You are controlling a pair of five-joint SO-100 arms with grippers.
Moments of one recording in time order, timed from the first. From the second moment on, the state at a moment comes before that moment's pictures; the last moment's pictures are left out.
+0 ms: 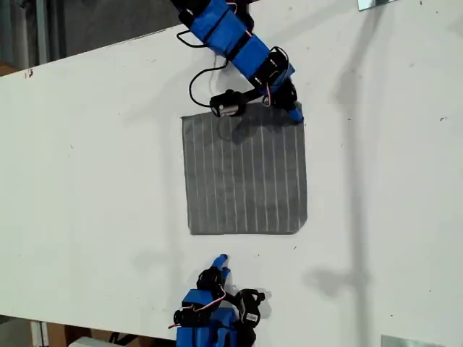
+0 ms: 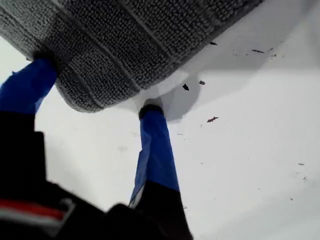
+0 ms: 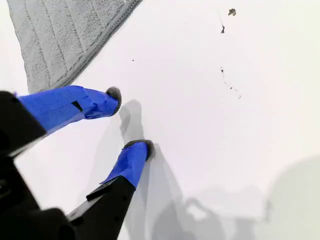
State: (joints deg) arm 0 -13.6 144.9 163.7 51.2 -82.1; arm 1 -40.1 88.0 122.0 57.0 113.4
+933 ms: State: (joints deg) arm 0 -6.7 143.3 164.1 50.3 -86.3; arm 1 -33.8 64.2 88.8 71.5 97.8
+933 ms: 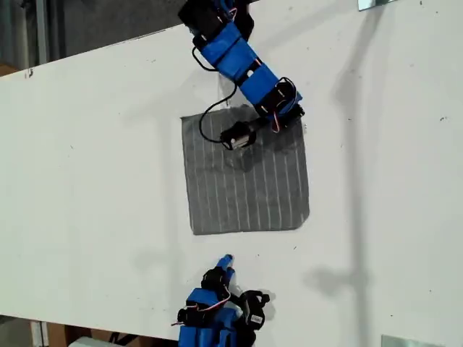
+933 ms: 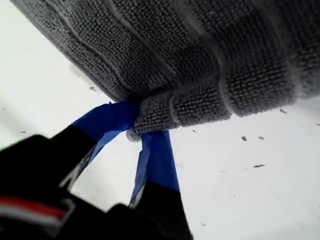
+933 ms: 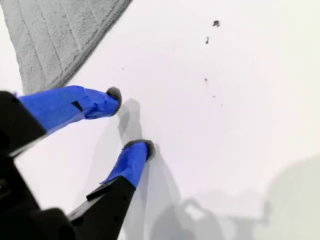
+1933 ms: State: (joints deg) arm 0 20.4 84.1 101.8 63.2 -99.4; arm 1 -31.4 56.6 74.1 76.3 90.7
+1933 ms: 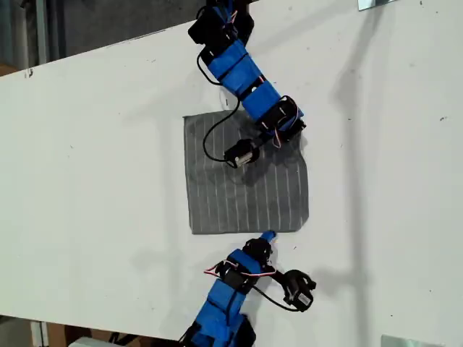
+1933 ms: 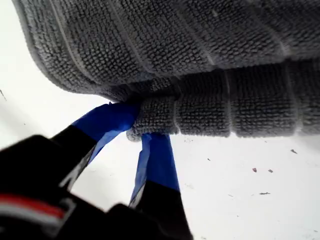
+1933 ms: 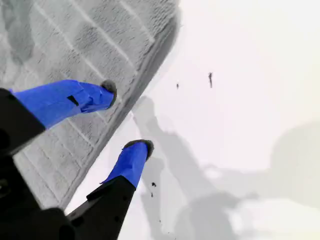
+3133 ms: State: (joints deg) arm 0 23.1 52.7 70.3 59.3 -94.9; arm 1 -31.6 55.9 73.7 76.3 91.4
